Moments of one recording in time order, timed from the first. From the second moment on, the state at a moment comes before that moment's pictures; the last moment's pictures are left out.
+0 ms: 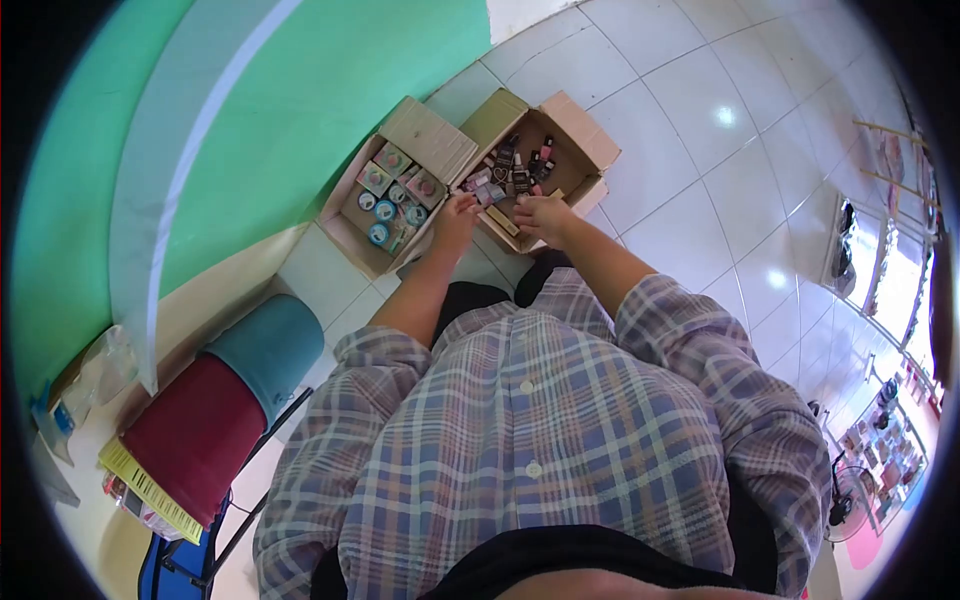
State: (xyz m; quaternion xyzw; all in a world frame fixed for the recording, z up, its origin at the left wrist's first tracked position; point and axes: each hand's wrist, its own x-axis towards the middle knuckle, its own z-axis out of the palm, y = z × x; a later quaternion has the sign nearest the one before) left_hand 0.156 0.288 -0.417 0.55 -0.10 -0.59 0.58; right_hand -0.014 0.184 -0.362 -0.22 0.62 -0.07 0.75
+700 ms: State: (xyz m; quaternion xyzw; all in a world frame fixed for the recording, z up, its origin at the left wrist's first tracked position) left_hand 0.112 0.224 -0.473 0.70 -0.13 -0.61 0.35; right_hand 0.035 0.161 -0.400 -0.70 0.56 0.21 0.39
